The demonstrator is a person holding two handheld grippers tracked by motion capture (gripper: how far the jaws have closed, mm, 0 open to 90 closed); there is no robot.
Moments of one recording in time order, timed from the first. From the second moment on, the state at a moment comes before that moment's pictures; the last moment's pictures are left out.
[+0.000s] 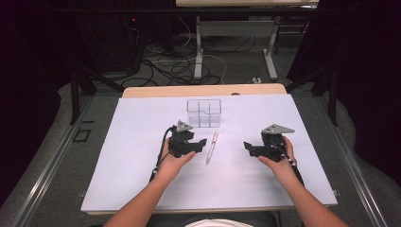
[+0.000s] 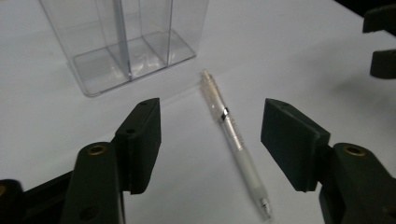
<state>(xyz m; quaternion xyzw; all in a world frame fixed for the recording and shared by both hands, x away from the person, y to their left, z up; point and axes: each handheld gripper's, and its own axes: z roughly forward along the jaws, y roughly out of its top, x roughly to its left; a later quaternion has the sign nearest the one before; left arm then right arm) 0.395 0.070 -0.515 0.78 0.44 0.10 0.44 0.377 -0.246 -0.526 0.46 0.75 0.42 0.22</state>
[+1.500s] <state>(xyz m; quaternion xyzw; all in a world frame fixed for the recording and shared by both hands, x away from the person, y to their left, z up) 0.411 0.023 -0.543 0.82 0.48 0.01 0.31 0.379 -0.247 -0.530 0.46 0.76 0.42 0.21</state>
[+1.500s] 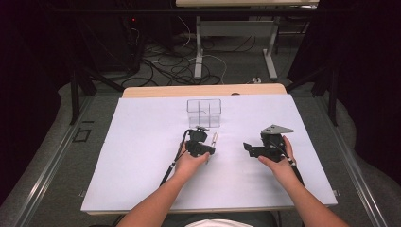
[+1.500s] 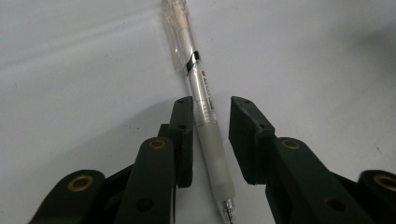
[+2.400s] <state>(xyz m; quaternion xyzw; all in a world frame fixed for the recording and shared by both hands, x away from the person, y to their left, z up) 0.412 0.024 -0.542 0.80 0.51 -0.02 0.30 0.379 -0.245 -0.531 0.45 0.76 0.42 0.21</state>
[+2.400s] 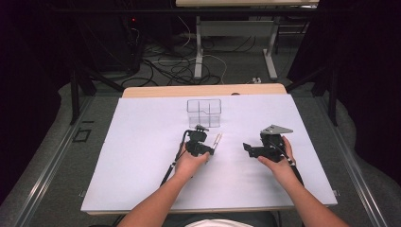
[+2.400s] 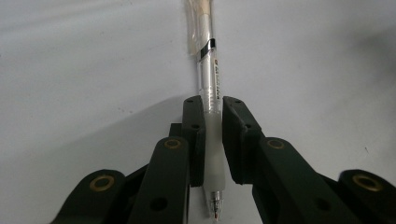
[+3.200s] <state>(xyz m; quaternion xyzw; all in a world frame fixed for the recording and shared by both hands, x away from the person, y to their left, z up) 0.405 0.041 -0.530 0.82 0.48 -0.04 0.31 0.375 -0.238 -0.528 0.42 0.78 0.41 0.22</state>
